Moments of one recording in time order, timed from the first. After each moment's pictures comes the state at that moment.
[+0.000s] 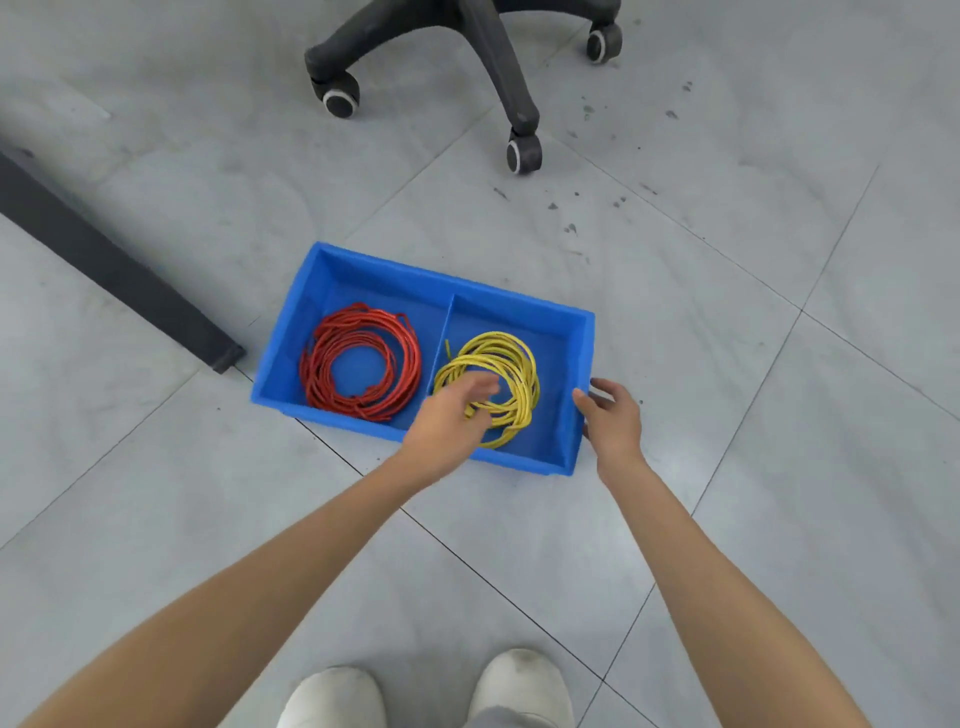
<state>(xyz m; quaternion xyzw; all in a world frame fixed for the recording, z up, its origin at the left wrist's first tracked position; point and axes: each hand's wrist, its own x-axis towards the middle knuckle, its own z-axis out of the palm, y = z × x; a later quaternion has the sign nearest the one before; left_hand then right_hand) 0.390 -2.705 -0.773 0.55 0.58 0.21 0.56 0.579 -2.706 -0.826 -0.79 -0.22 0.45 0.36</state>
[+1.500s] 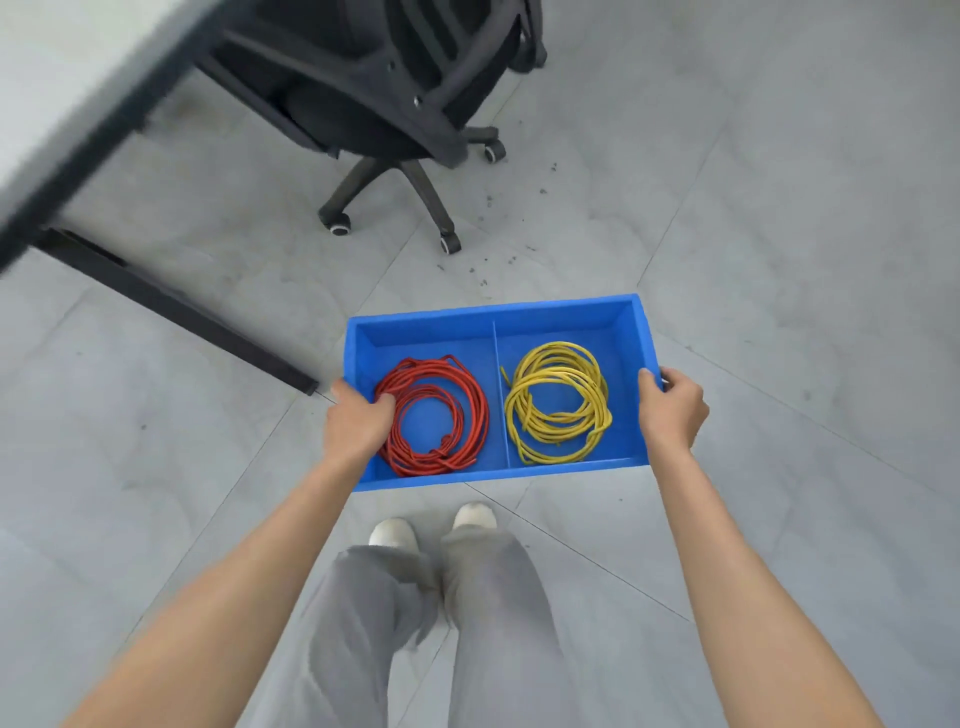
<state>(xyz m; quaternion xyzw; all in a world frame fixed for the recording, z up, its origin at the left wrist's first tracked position) 0.384 -2.749 -0.321 0.38 0.81 0.11 0.44 0.668 -2.788 -0.317 -0.90 -0.21 0.26 0.30</state>
